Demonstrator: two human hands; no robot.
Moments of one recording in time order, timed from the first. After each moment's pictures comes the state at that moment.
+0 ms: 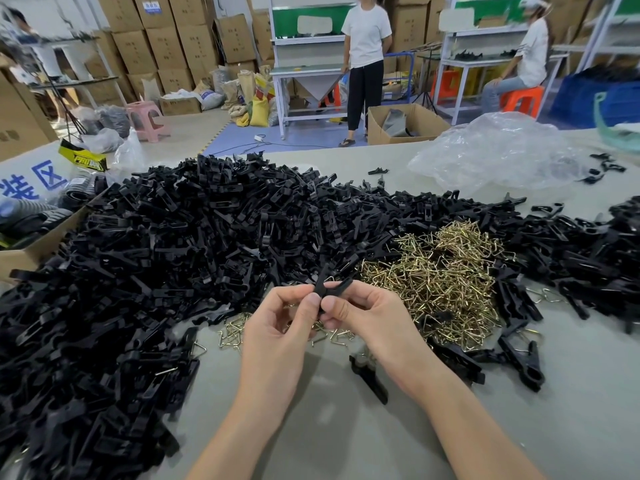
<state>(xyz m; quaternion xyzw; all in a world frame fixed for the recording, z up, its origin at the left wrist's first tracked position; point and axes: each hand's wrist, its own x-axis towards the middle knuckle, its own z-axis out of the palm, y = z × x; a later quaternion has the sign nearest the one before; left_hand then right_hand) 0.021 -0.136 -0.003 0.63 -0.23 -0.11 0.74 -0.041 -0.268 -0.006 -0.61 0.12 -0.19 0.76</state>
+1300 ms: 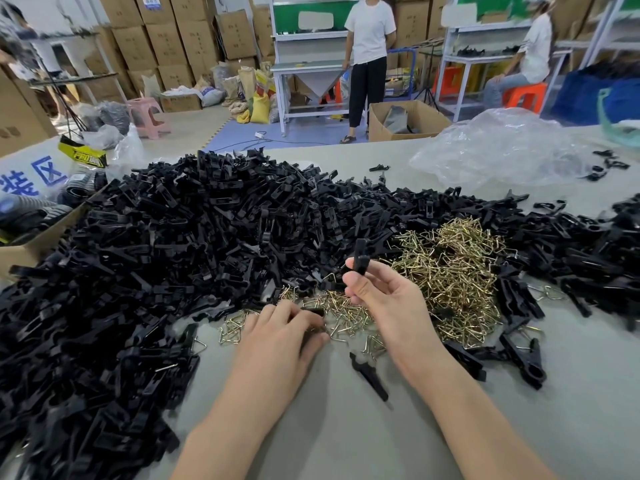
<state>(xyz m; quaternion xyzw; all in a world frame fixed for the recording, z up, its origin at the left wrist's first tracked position) 0.042 -0.121 -0.017 0.87 -0.44 0.05 0.20 -0.042 -0.278 -0.002 -0.58 0.19 -0.28 0.74</state>
